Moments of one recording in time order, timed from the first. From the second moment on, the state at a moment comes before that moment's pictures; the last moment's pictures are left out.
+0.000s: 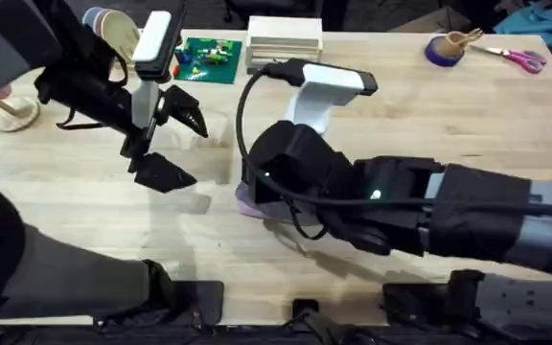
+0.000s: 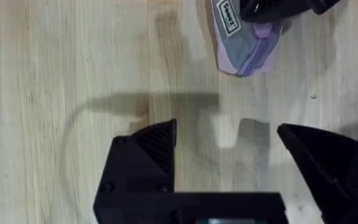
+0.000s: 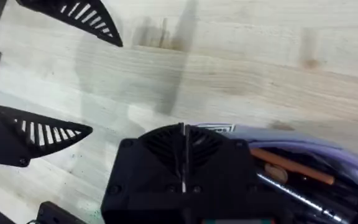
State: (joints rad) left arm 0.25 1.63 1.21 -1.40 0.64 1.89; right arm 1.09 1.44 0.85 -0.19 0.32 0.87
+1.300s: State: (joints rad) left arm 0.22 1.67 1.09 -1.45 0.82 1.94; right arm 1.09 1.32 0.85 -0.20 0.32 0.86
